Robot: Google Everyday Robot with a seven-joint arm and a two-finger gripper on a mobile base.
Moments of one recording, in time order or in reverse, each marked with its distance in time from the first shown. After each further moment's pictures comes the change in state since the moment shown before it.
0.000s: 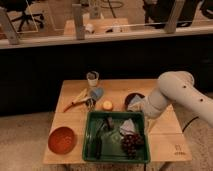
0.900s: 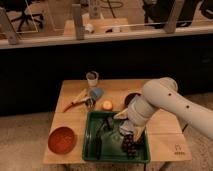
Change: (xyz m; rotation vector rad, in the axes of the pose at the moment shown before) arm -0.053 -0.004 0.029 -0.021 -0.036 -0.156
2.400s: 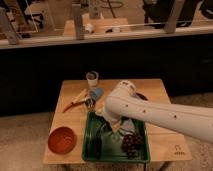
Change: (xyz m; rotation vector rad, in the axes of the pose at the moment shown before) arm -0.010 -0.086 0.069 0.031 0.266 -0.119
